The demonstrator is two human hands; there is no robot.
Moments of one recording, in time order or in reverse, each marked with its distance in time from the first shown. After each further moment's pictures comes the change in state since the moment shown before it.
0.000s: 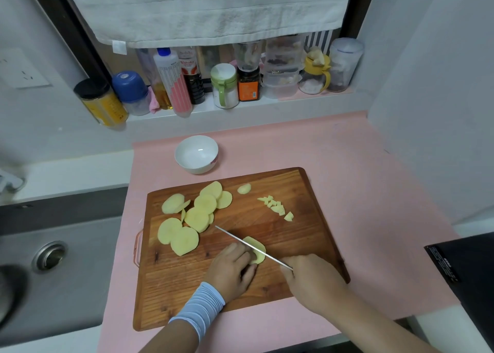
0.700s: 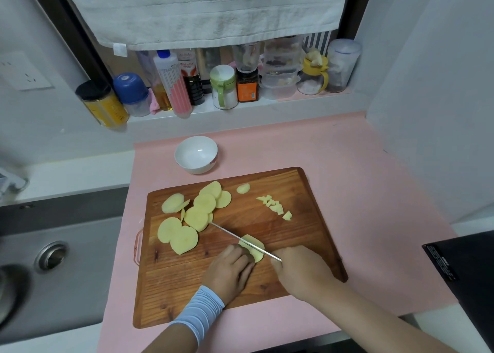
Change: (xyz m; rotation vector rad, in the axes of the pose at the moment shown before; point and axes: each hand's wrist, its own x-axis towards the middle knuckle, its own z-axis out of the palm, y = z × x) left_hand -0.008 0.002 0.004 0.037 0.018 0.011; right_hand 0.017 -0.013 0.001 -0.031 -0.014 0.039
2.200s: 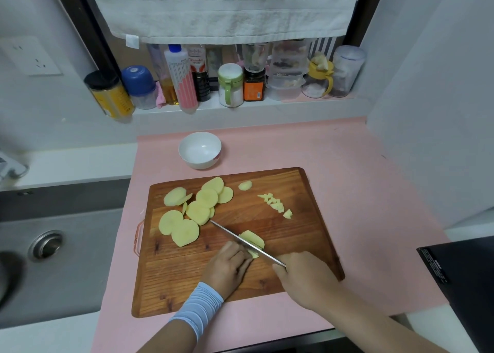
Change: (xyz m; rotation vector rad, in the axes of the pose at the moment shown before) left_hand -0.008 0.002 0.001 -0.107 0.086 -0.078; right_hand -0.029 -0.007 -0.007 0.035 -0.044 -0.022
